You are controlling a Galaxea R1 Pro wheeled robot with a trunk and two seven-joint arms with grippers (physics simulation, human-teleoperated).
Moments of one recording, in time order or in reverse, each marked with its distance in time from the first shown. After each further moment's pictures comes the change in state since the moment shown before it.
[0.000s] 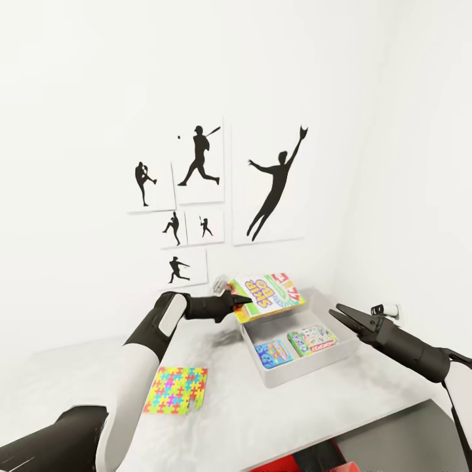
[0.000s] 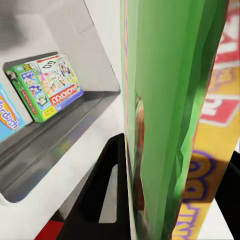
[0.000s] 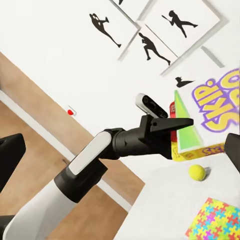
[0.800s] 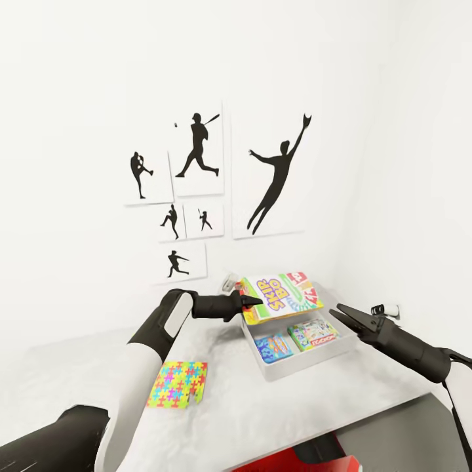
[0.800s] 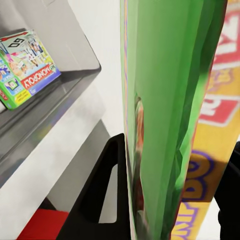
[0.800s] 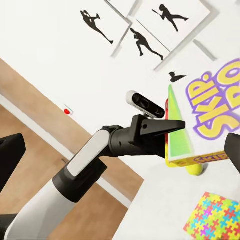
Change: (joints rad) left arm 0.001 -0.001 -0.113 -0.033 -0.010 0.017 -0.137; right arm 0.001 -0.001 -0.001 -0.001 0.000 0.000 0.007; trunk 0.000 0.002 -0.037
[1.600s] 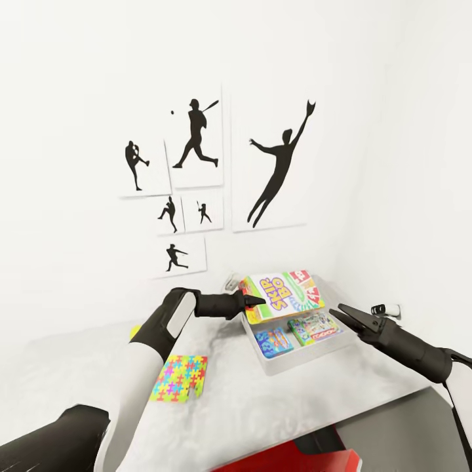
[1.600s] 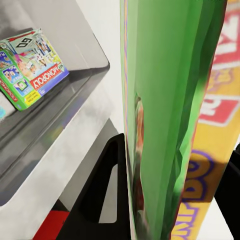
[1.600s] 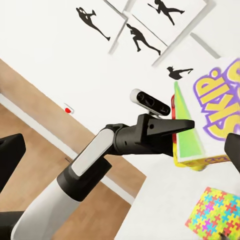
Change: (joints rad) left arm 0.000 0.000 -0.051 -0.020 -0.001 -0.042 0.001; right arm 0.000 -0.002 0.000 0.000 0.000 0.000 0.026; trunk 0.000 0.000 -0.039
